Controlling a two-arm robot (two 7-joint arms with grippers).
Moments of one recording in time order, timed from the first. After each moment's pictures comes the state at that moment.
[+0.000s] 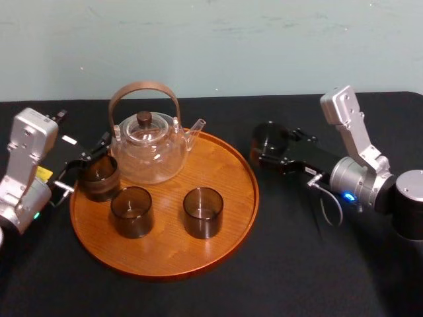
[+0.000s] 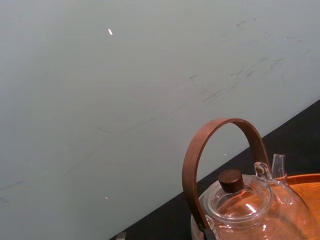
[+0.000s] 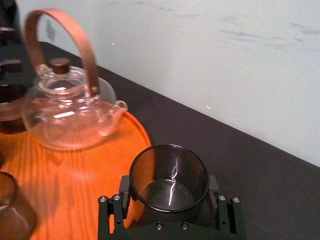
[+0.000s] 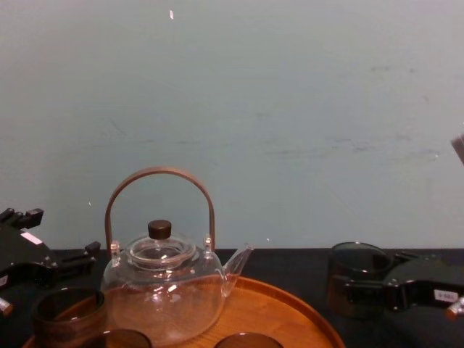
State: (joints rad) left arm -0.20 0.60 0.45 -1.41 -0.25 -0.12 0.03; right arm 0.34 0.37 -0.37 -1.24 0.26 0.10 0.47
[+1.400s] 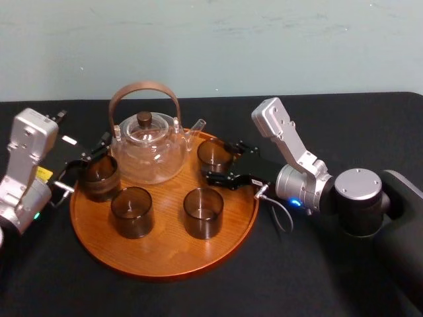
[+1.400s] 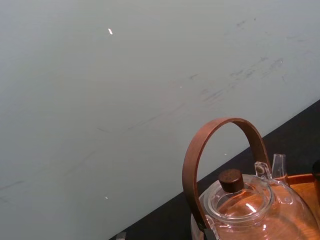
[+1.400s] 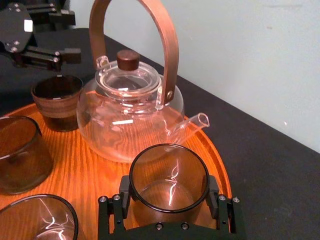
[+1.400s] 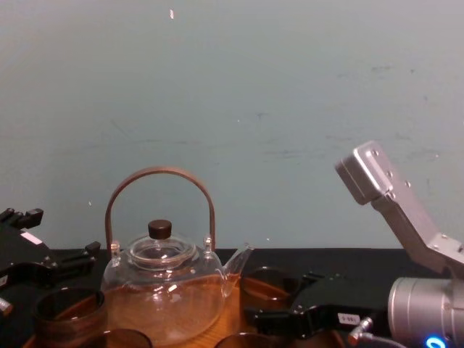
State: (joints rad) left arm -0.20 0.60 0.45 -1.41 -0.25 -0.12 0.03; right arm 0.46 0.26 -0.53 -1.10 0.20 0.07 0.50
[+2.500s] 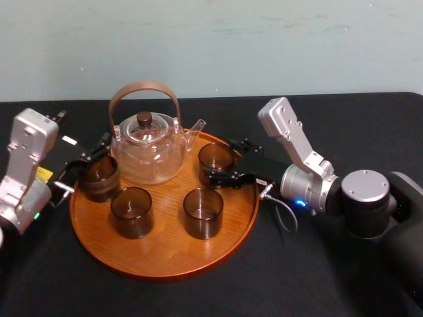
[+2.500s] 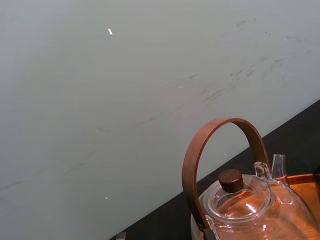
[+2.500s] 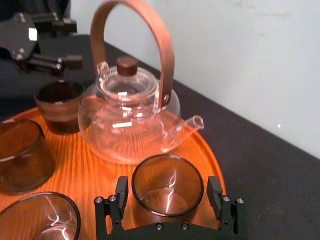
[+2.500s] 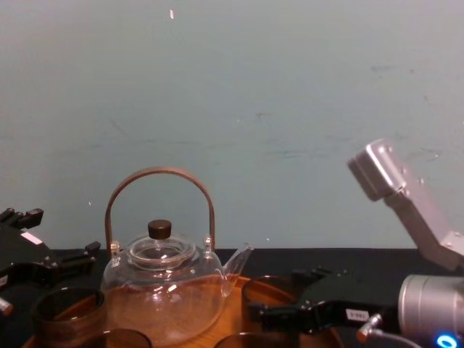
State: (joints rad) left arm -0.20 0.60 0.45 -1.41 -0.25 -0.12 0.03; right arm 0.43 0.27 -0.51 -1.13 0.21 0.06 0.51
